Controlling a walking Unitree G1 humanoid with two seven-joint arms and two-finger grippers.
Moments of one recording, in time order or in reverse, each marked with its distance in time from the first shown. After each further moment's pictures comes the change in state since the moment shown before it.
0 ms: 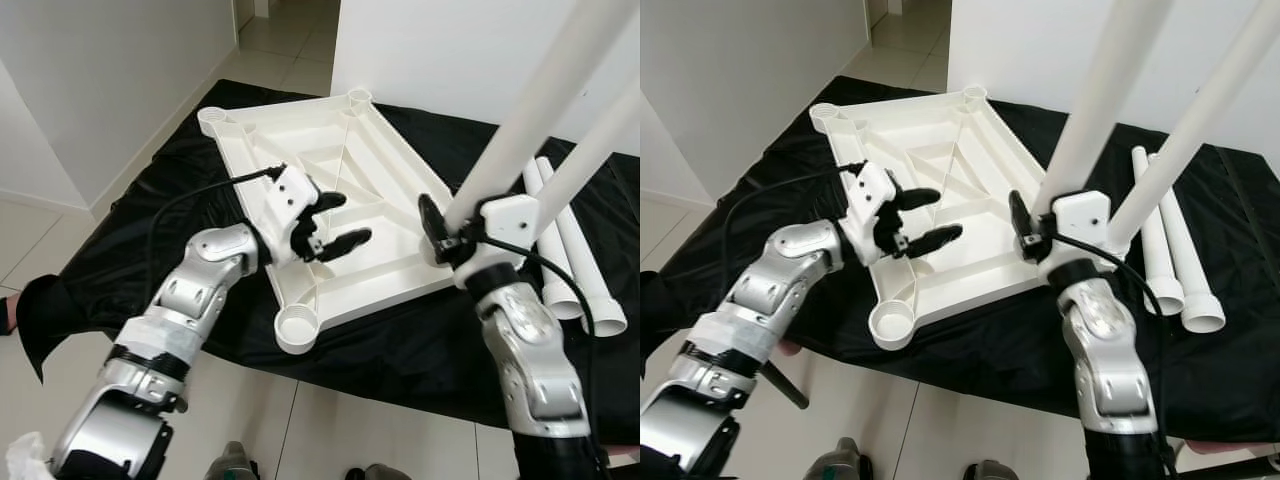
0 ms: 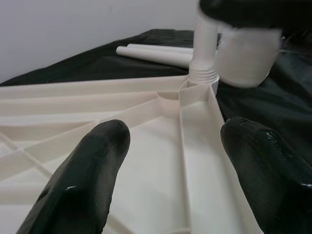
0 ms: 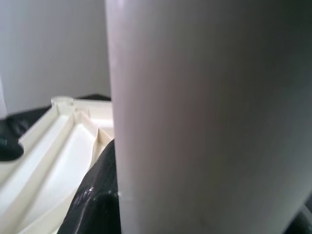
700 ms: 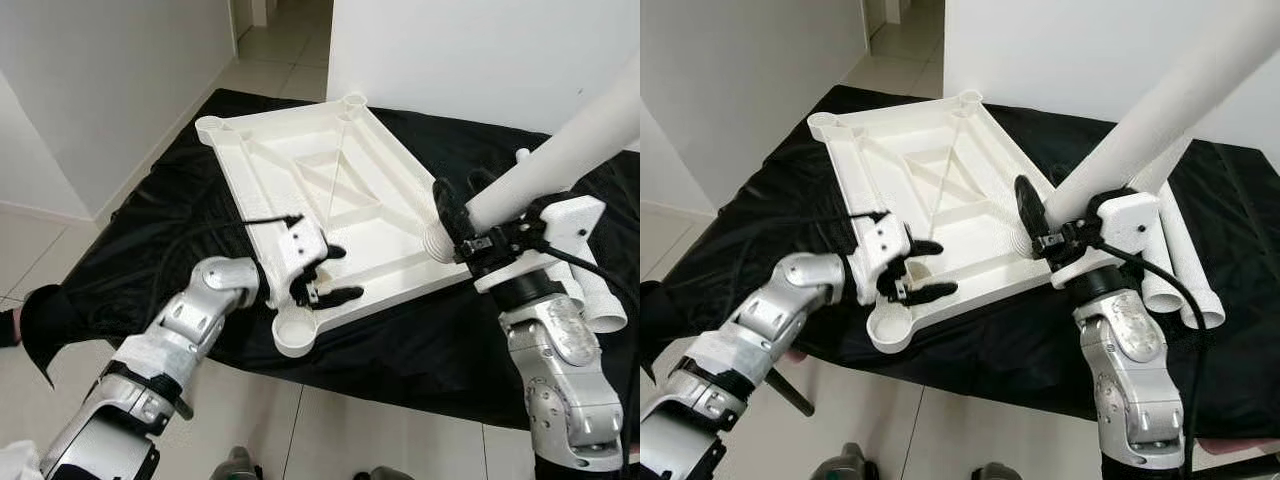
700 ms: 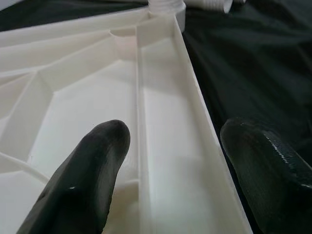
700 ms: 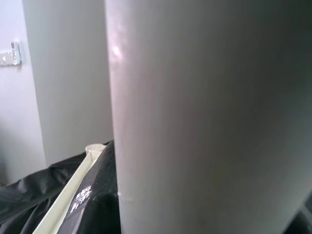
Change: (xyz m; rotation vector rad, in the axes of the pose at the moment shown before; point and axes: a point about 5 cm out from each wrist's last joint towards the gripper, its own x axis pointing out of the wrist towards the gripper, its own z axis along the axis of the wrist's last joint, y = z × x) left arm 0.009 -0.031 -0.038 0.047 0.186 -0.122; right arm -0.014 0.003 0.036 0.128 -0.141 0.076
